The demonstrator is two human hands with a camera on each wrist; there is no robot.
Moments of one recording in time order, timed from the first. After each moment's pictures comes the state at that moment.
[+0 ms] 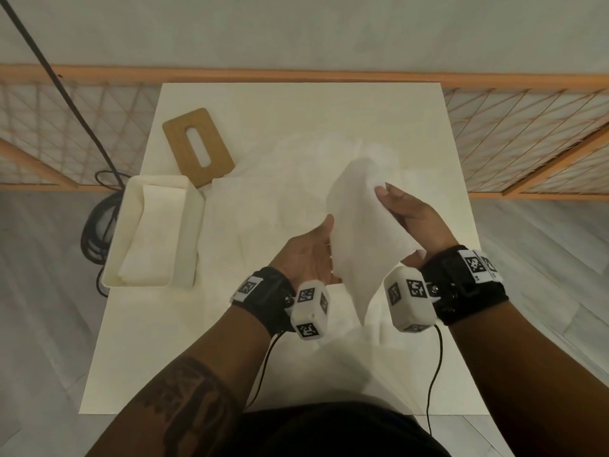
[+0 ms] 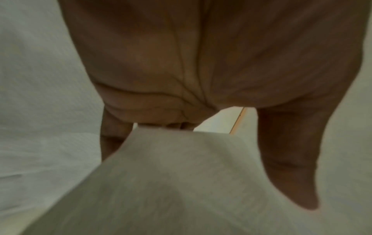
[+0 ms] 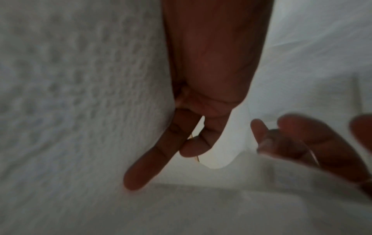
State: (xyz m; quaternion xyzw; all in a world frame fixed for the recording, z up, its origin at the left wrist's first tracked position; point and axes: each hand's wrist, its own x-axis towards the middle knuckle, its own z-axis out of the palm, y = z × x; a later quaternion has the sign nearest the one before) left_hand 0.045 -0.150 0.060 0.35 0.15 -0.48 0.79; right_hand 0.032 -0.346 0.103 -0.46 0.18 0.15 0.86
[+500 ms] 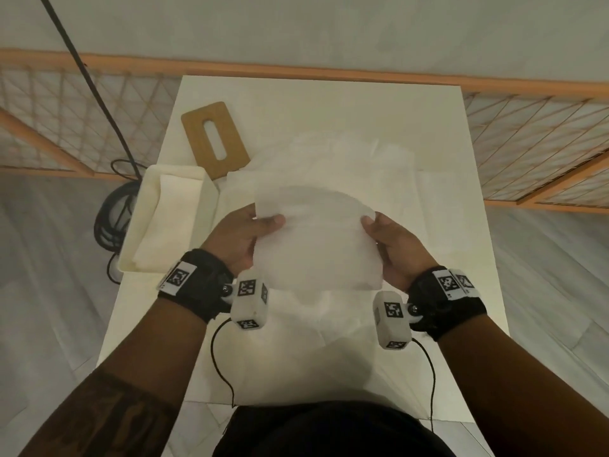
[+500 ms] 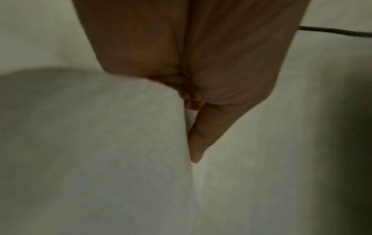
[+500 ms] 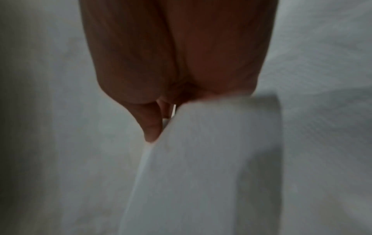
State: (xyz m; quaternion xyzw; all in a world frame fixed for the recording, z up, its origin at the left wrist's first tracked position) left_hand 0.074 -0.053 0.080 0.55 0.12 -0.30 0.77; right_hand 0.020 -0.317 0.057 -0.50 0.22 0.19 0.82
